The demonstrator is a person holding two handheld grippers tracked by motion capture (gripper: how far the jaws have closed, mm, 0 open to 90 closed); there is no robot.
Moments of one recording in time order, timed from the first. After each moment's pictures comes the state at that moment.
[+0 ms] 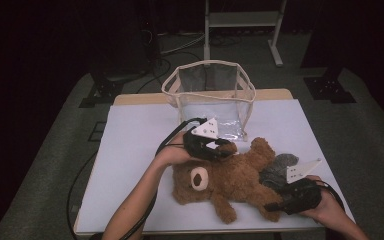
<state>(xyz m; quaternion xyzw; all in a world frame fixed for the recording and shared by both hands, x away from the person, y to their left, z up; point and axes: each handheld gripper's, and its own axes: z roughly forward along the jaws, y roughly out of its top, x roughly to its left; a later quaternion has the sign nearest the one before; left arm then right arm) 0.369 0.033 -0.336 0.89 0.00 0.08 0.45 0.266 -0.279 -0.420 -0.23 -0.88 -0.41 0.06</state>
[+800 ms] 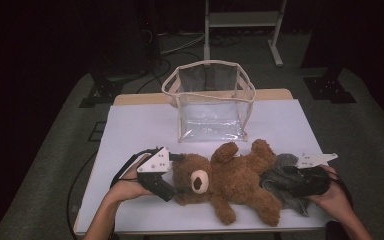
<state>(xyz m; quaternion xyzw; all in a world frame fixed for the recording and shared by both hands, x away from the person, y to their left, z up) 0.295 0.144 -0.365 0.88 0.04 0.11 0.47 0.301 -0.318 -0.441 -0.32 -0.86 -0.37 -0.11</state>
